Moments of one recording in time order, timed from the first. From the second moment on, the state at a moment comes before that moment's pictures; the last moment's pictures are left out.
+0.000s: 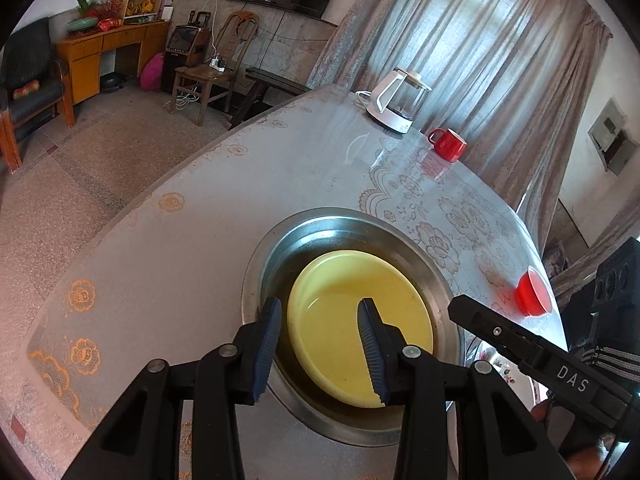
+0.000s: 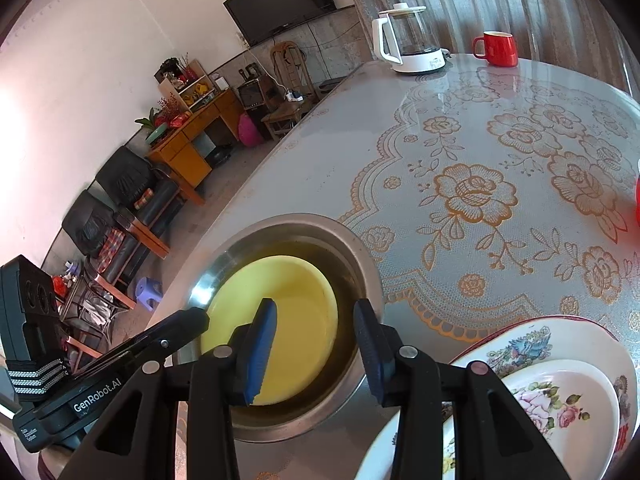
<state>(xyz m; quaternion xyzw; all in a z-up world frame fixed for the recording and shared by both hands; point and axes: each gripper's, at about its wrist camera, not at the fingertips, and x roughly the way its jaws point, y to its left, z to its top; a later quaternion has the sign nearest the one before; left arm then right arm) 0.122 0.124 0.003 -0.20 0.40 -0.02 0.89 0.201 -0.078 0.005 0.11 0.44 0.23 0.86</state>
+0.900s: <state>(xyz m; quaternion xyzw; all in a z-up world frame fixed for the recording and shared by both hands) 0.115 0.125 0.008 -0.17 0.39 0.00 0.90 0.188 -0.160 0.001 0.16 0.44 0.16 0.87</state>
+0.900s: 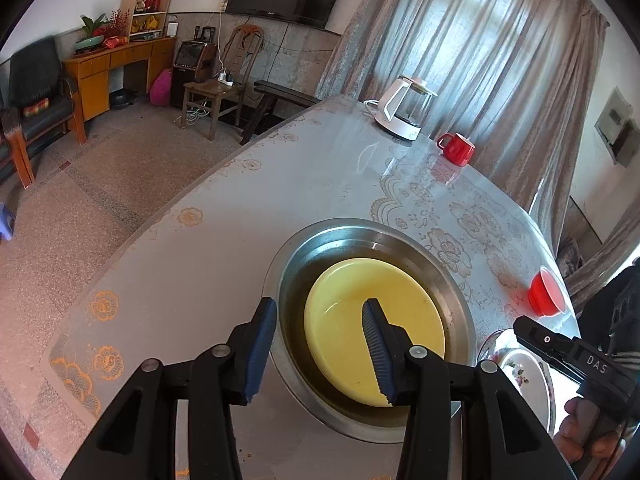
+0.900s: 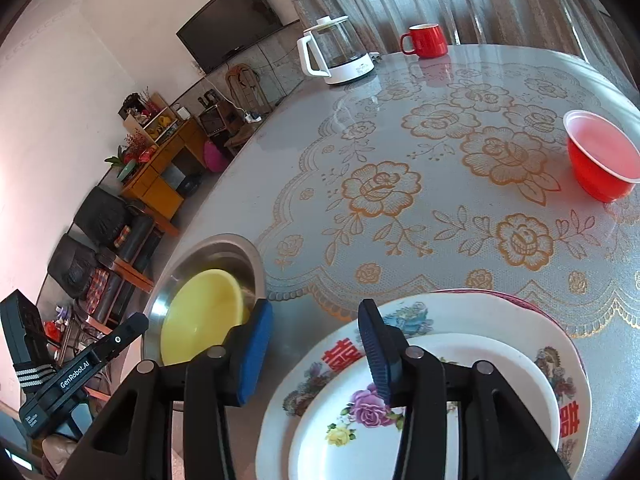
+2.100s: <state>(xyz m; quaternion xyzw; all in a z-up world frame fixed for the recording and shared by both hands) 0.141 0.013 0.038 -0.09 0.40 -0.11 0.90 0.153 -0.353 -0.025 0.29 0.42 -0.03 0.86</state>
